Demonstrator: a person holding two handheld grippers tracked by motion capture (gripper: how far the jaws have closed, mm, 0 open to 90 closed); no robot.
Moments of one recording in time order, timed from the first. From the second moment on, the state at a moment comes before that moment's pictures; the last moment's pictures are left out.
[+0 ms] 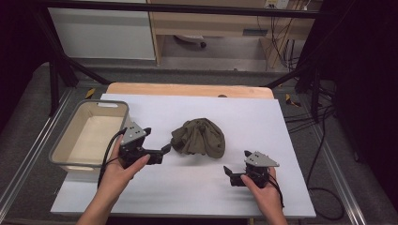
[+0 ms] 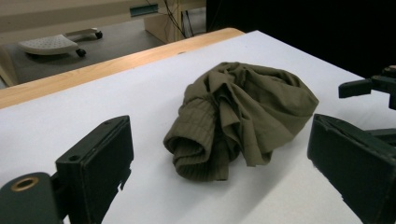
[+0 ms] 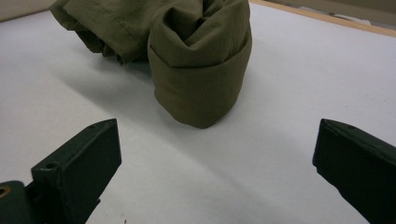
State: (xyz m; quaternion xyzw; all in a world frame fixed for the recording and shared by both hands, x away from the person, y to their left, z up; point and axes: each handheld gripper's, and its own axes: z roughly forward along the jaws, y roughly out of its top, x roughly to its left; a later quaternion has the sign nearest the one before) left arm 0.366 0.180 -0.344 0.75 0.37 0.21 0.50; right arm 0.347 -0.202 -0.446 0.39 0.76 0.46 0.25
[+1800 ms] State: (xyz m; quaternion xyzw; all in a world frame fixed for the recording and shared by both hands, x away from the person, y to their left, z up) left arm 0.356 0.278 -0.310 0.68 0.44 0.26 0.52; right arm 0.340 -0.208 -0.441 0.38 0.75 0.47 0.26
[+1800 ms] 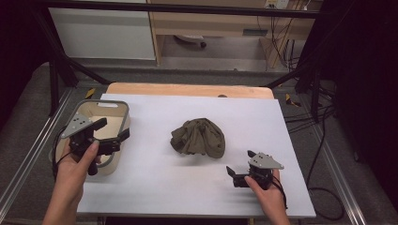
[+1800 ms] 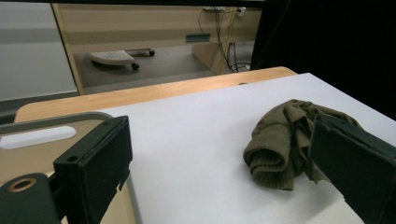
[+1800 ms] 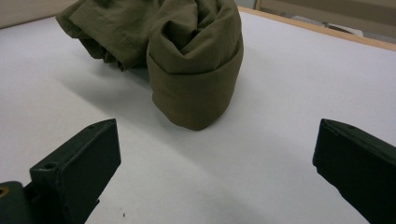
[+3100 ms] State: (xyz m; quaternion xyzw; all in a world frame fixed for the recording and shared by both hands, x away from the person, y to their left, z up) left arm 0.327 0.325 -0.326 0.67 0.46 0.29 0.50; right arm 0.338 -0.213 -0.438 0.38 0.75 0.48 0.26
